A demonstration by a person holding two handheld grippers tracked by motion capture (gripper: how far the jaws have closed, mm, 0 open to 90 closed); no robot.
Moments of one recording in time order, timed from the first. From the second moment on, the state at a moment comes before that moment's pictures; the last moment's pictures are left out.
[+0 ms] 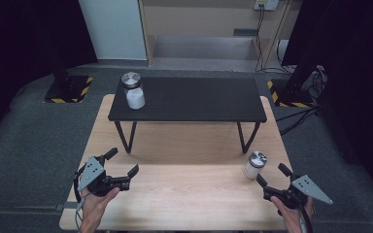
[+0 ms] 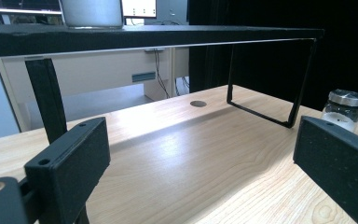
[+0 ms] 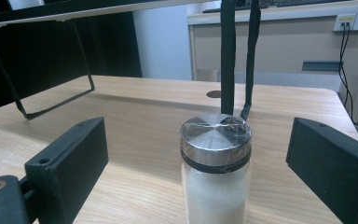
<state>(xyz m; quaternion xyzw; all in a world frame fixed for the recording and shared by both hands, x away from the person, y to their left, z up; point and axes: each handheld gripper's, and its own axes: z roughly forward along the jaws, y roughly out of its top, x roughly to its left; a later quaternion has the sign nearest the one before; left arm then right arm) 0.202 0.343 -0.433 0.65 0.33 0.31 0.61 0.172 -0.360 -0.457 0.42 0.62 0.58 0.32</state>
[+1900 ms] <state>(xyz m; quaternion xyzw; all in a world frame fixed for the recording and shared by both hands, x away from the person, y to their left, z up) 0.205 0.345 -0.436 0.66 0.34 0.29 0.61 0.188 -0.420 -0.303 0.32 0.75 0.53 0.24</state>
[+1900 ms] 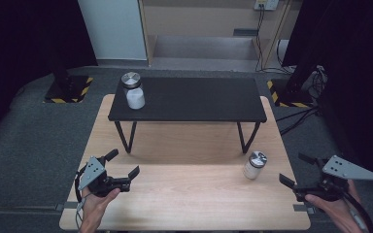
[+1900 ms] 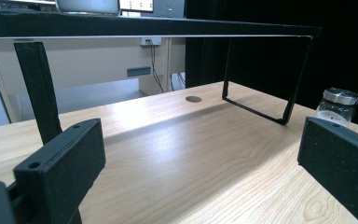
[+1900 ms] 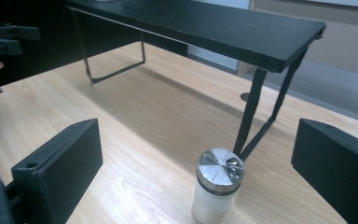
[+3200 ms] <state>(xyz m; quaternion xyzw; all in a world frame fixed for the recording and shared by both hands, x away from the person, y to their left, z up) 0.206 0.344 -0.436 0.66 0.33 0.28 0.61 0.255 -0.413 -0.332 0.29 0.80 0.48 0.21</state>
